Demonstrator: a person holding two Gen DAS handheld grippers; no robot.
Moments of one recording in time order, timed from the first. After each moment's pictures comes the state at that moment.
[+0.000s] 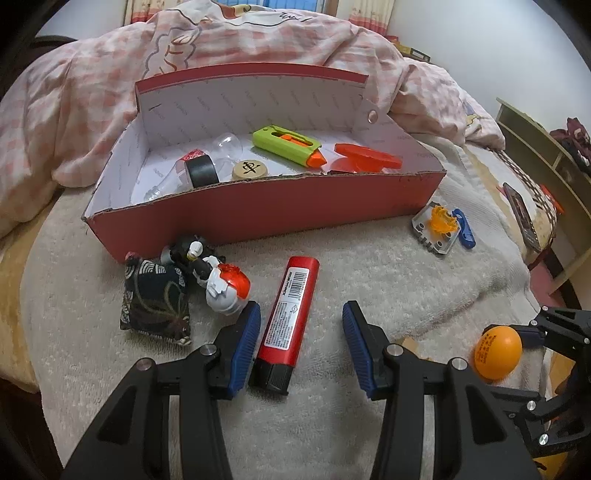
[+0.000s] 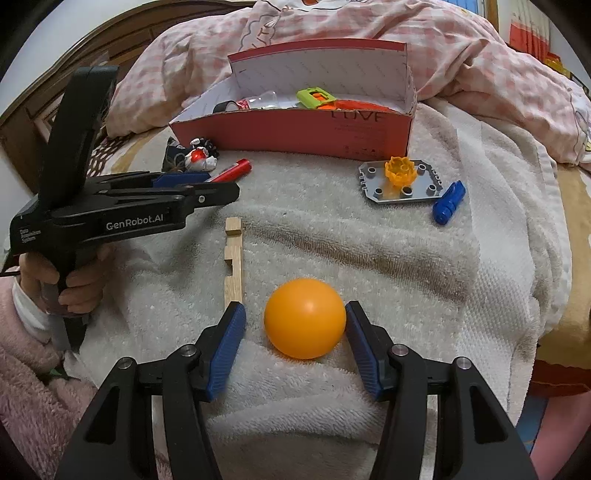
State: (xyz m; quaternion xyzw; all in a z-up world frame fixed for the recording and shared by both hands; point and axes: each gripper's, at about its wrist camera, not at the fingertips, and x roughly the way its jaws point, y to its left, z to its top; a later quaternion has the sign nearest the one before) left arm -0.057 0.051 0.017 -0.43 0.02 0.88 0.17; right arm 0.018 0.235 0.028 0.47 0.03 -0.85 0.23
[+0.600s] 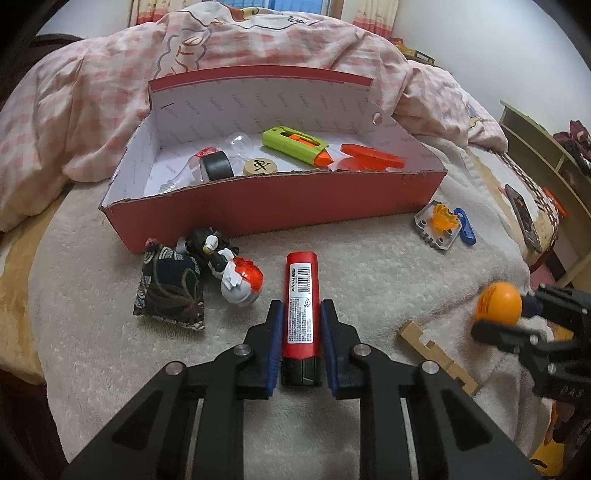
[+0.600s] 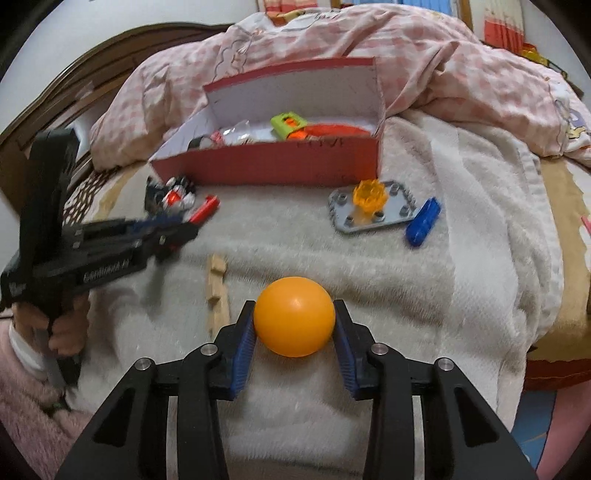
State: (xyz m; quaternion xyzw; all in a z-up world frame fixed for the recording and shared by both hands) left arm -0.050 0.044 0.019 -0.43 0.01 0.89 0.16; right arm -0.001 0.243 0.037 0.43 0.00 -0.88 0.19
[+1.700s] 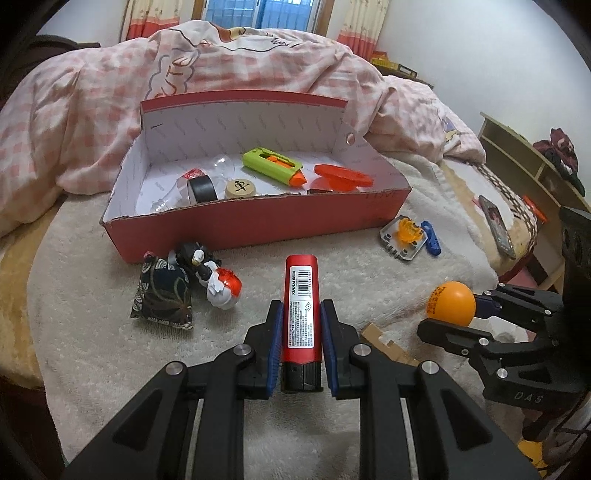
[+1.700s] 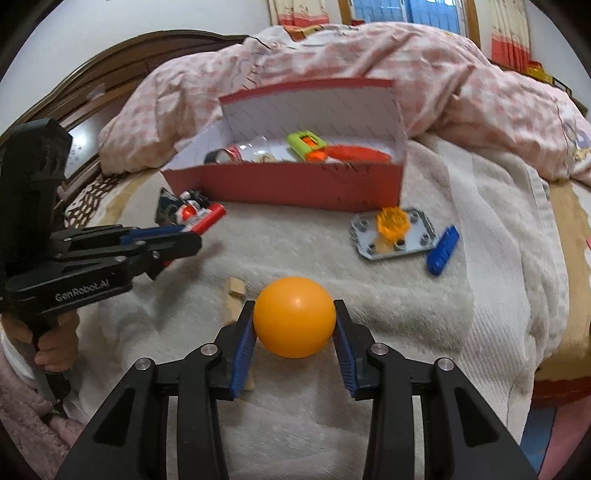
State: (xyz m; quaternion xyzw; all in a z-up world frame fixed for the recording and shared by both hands) left arm -0.032 0.042 0.040 -0.41 -0.01 0.89 0.20; right arm 0.001 0.223 0.042 0.40 0.01 -0.89 0.22
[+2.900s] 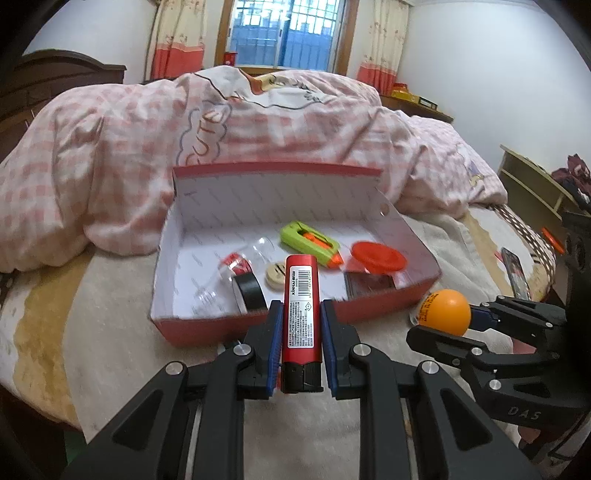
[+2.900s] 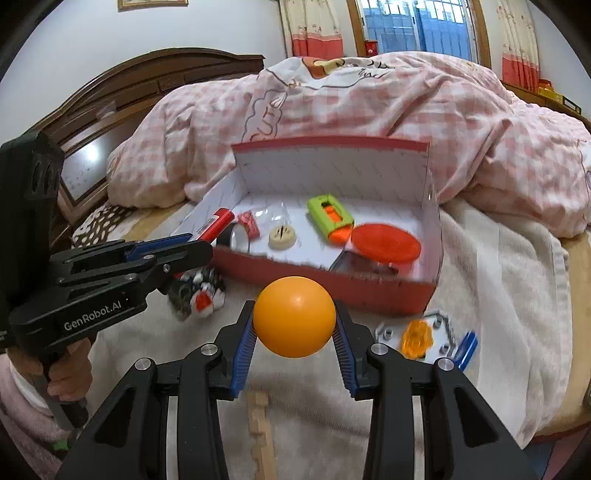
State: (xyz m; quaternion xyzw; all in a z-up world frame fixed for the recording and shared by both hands) left arm -0.073 0.023 0.087 -0.35 -0.02 0.93 0.15; right arm -0.056 0.195 0.084 0.37 0.00 -0.90 0.23
